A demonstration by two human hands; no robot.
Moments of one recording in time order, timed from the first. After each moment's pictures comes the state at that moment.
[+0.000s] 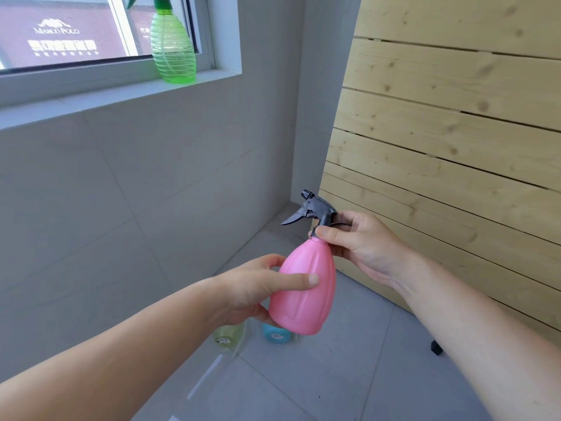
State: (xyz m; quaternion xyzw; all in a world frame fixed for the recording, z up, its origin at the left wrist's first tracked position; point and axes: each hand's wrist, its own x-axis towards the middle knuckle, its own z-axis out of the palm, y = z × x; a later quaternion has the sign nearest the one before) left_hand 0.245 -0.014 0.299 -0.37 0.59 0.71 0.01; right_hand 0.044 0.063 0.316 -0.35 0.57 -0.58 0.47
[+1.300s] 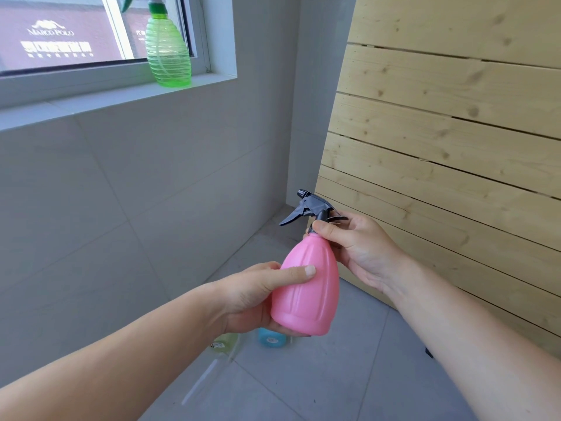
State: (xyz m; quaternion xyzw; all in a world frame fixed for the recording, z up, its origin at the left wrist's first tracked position) left_hand 0.237 -0.007 0.303 -0.30 0.49 0.82 0.02; right_hand 0.054 0.064 0.324 -0.30 0.55 -0.63 0.46
